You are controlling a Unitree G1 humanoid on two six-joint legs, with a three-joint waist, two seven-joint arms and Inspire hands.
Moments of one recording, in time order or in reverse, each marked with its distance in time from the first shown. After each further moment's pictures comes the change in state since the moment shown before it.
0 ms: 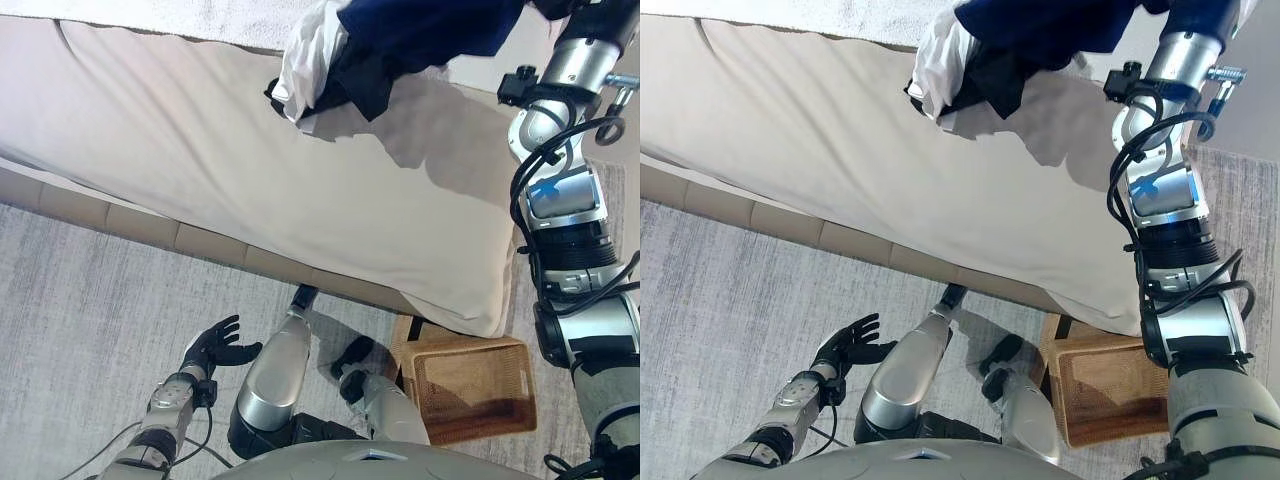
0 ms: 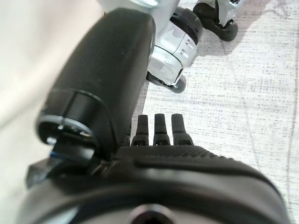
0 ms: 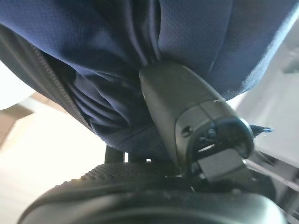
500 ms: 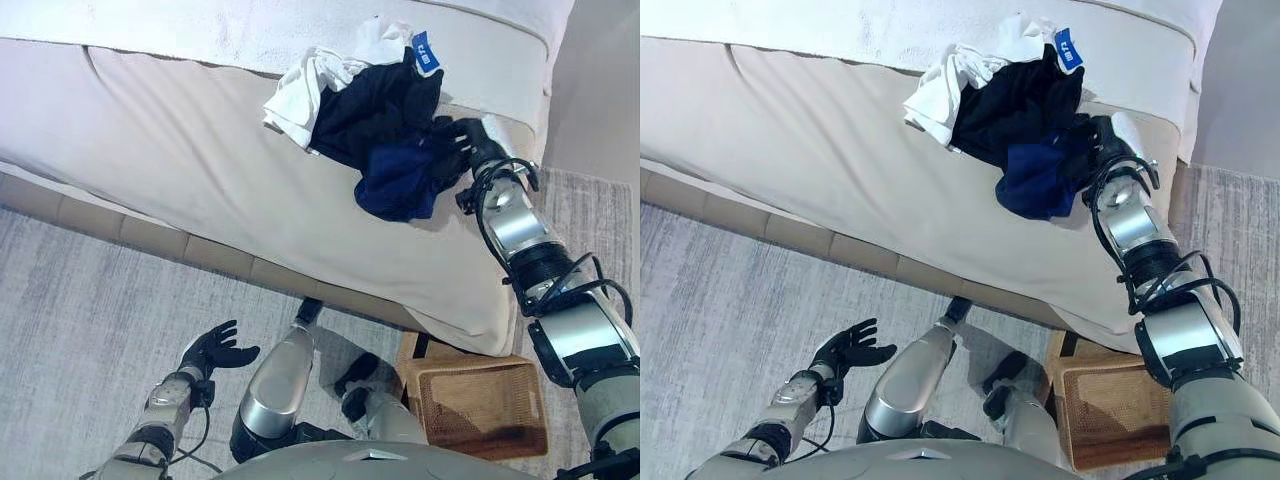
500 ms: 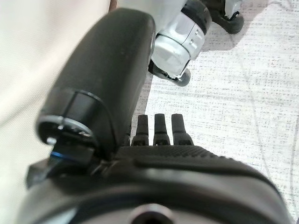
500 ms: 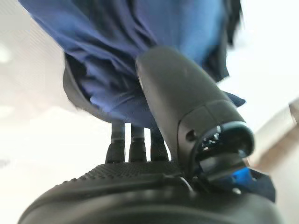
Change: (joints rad) left arm -0.023 0.025 -0.005 0.006 -0.003 0.065 0.001; right arm 0.049 -0.001 0.253 0.449 0.037 0.202 0.501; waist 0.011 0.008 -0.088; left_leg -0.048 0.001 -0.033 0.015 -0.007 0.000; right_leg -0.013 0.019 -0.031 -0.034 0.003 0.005
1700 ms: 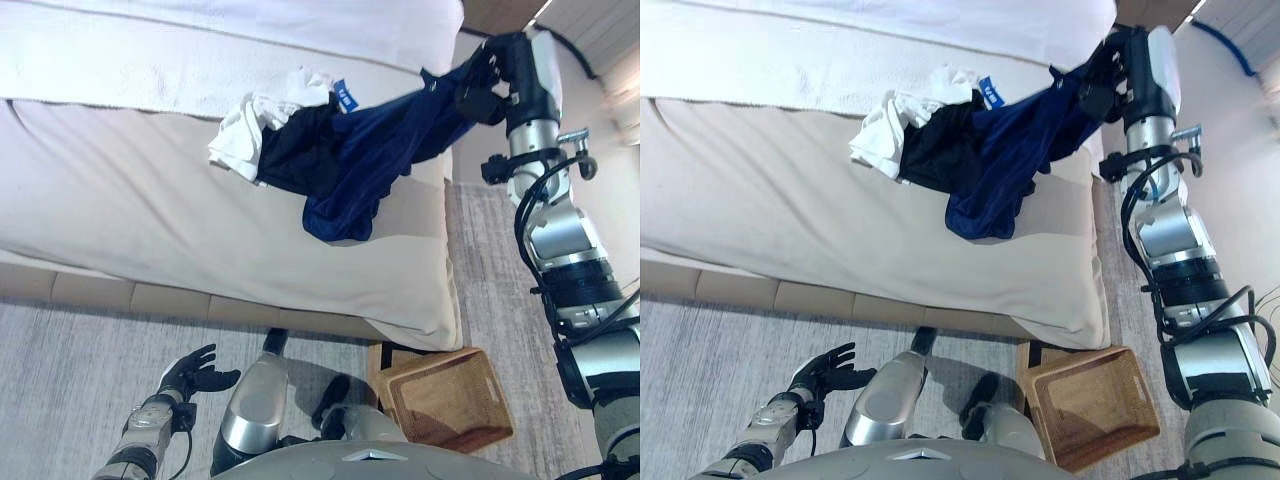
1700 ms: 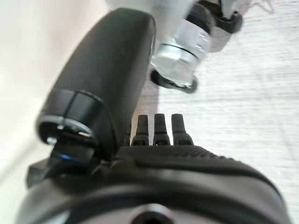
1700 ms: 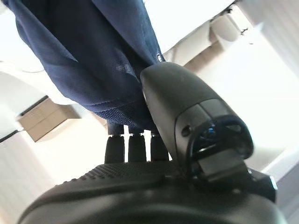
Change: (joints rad) left arm 0.085 0.020 0.049 0.003 0.047 0.018 0.017; right arm 0.191 -0.080 -0.211 -0.453 -0.041 -0.169 -0.121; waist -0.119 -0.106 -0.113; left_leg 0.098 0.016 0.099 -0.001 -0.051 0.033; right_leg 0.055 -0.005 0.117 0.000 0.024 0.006
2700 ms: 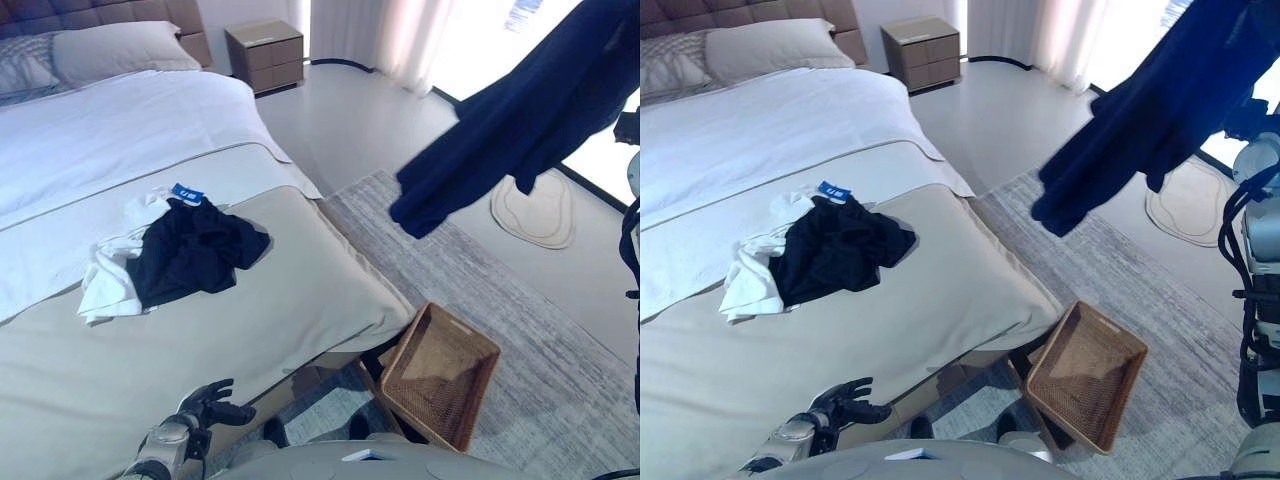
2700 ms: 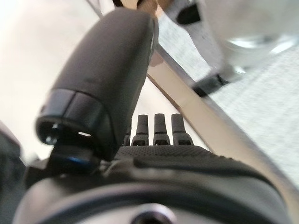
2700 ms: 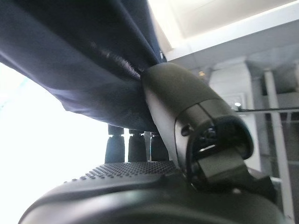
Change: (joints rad) left arm 0.014 -0.061 -0.072 0.012 0.142 0.088 -0.032; right arm 0.117 -0.292 -0.236 -0.176 0.102 0.004 -0.278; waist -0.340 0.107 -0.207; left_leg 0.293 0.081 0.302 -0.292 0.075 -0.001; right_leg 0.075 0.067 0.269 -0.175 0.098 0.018
